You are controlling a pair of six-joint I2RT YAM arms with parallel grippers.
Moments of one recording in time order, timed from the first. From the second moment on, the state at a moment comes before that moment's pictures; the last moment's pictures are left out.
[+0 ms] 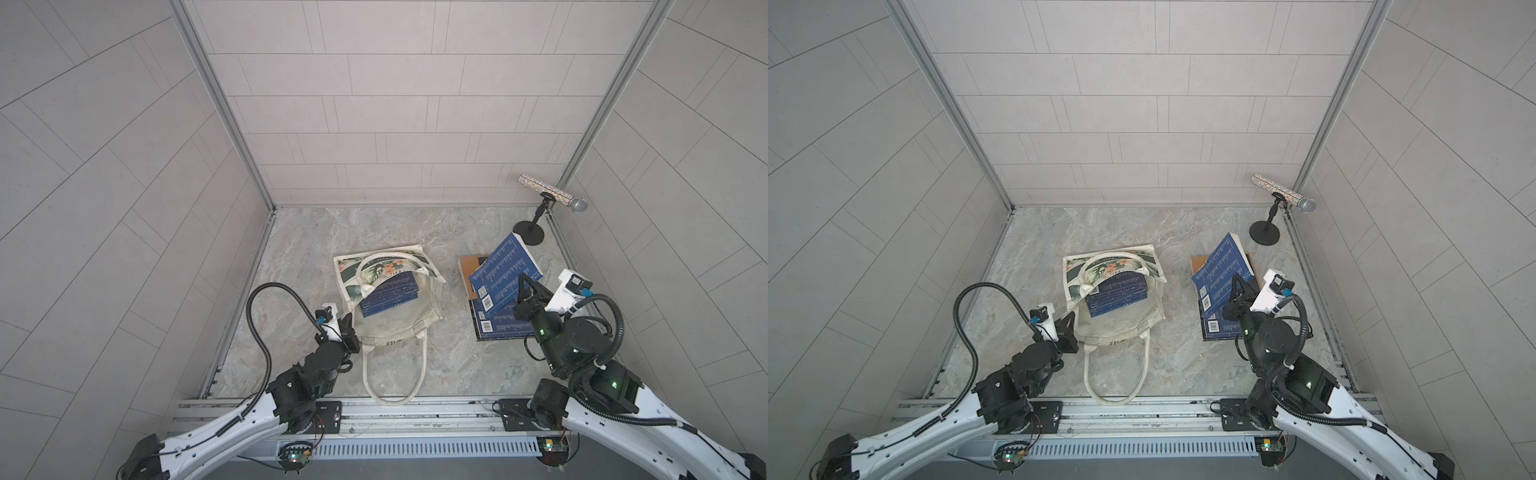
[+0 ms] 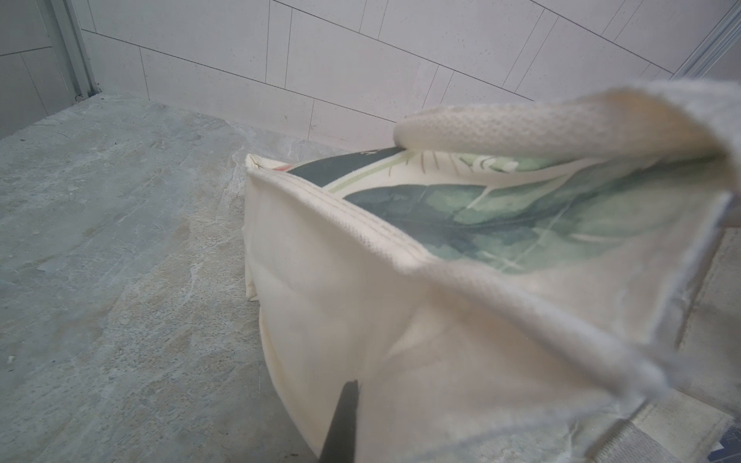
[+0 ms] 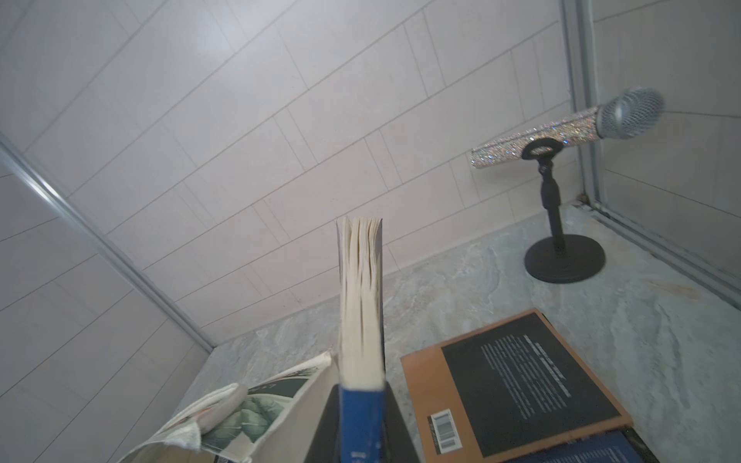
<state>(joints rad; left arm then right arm) -0.96 0.37 0.05 0.02 -0.74 -0.50 0.84 0.35 0.54 -0.25 0.82 0.56</state>
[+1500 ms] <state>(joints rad) -0.96 0.37 0.05 0.01 -0.73 -0.51 0.59 0.35 0.14 -0.50 0.82 1.52</state>
